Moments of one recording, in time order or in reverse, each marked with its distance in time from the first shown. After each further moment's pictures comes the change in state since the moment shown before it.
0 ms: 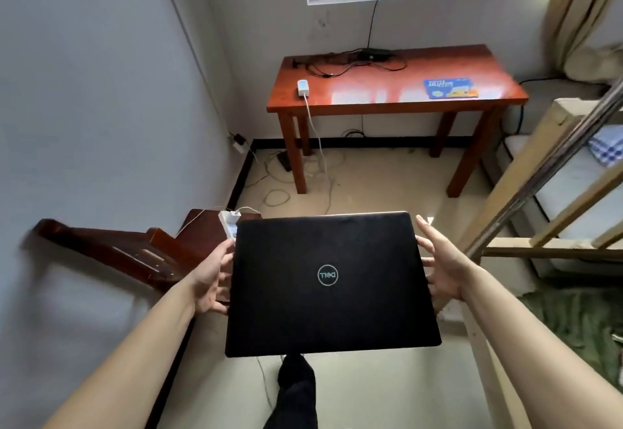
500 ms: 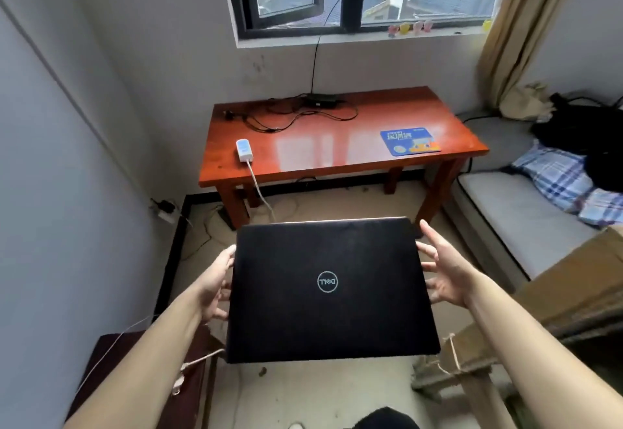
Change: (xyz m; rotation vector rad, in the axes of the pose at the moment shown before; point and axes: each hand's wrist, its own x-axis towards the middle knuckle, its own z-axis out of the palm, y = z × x) left_hand 0.255 0.326 0.043 0.150 -0.127 0.080; right_hand 0.190 -0.262 -0.044 0.151 0.232 -0.028
